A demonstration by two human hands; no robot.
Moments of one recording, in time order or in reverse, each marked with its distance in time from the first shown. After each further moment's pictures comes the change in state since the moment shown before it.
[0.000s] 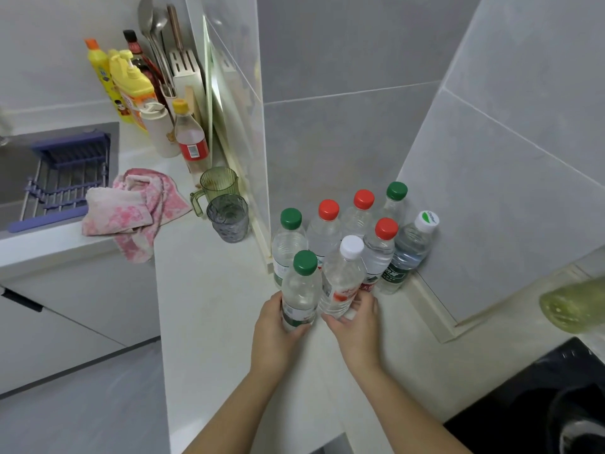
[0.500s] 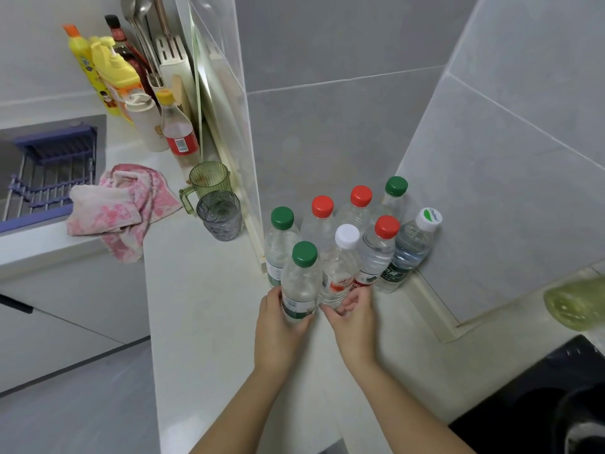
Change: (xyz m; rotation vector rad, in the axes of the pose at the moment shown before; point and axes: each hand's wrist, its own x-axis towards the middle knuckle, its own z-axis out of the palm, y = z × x) left_hand 0.012 0.004 0.020 0.038 0.080 -0.003; right_hand 0.014 0.002 0.004 -0.046 0.015 0.021
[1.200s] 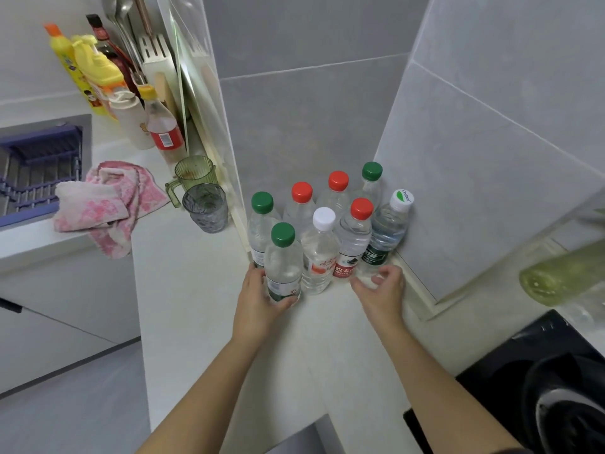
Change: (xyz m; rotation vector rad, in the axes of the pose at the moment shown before) left_hand 0.017 -0.002 -0.014 0.036 -0.095 0.098; right_hand 0.037 0.009 -0.065 0.019 0.127 0.039
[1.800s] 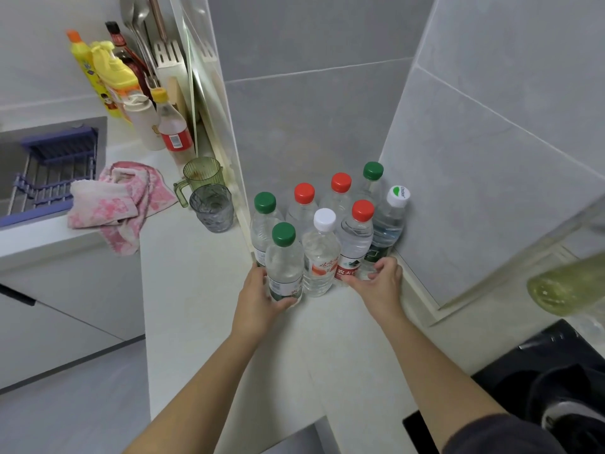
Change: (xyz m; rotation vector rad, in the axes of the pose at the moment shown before) left_hand 0.001 -0.001 -0.003 0.029 -0.014 -0.060; right_hand 0.022 -0.001 0.006 -0.100 -0.115 -0.051
